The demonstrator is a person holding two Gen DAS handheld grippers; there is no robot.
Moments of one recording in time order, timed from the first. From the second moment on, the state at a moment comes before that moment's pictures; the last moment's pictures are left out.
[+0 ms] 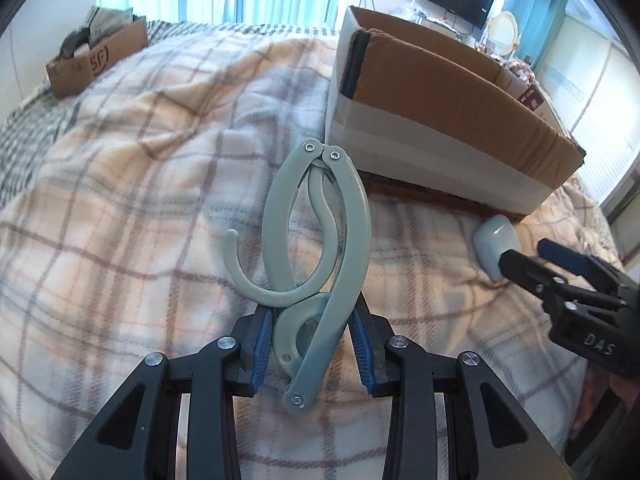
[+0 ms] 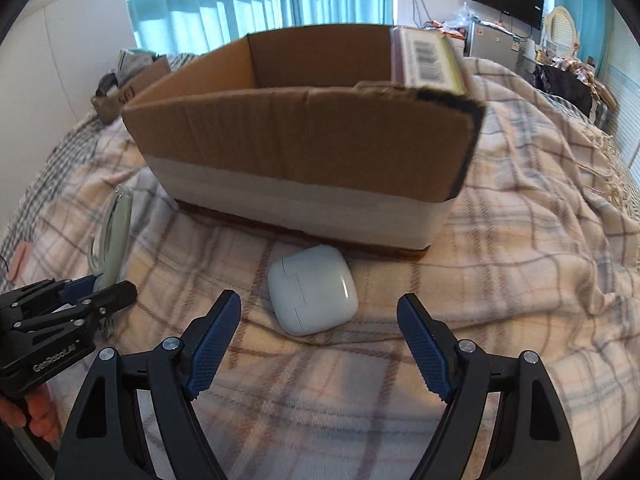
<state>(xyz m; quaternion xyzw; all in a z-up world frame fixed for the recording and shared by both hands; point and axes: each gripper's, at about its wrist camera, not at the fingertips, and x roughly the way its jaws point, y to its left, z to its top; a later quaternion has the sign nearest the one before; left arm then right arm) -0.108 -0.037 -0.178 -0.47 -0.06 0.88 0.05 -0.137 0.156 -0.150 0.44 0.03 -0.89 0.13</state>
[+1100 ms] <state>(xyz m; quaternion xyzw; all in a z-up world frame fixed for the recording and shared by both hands) -0.065 -0.023 -0.134 -0.46 -0.09 0.88 0.09 -0.079 0.136 -0.100 0.40 0.07 -0.90 0.14</state>
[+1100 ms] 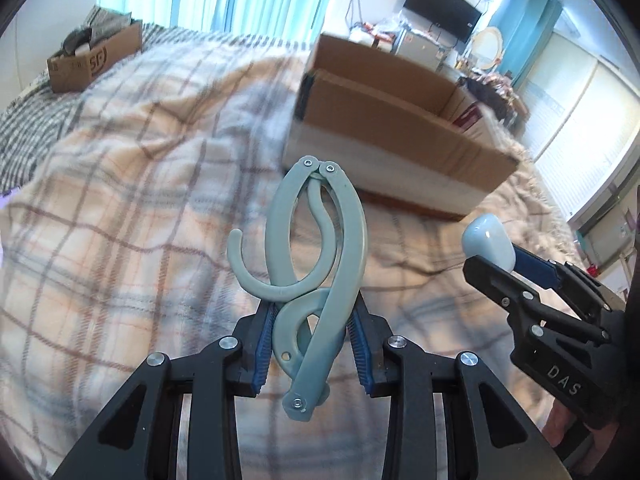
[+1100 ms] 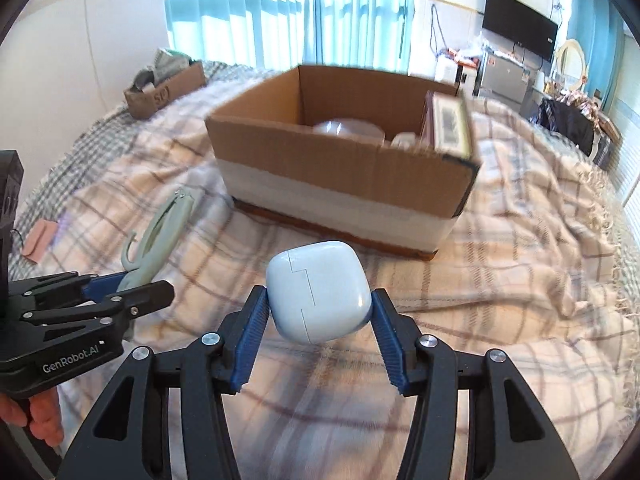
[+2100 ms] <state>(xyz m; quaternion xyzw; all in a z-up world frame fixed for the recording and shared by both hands) -0.203 0.016 -0.030 -0.38 -0.03 0.92 0.12 -0.177 0.143 0.024 0.29 0.07 -0.95 0.13</state>
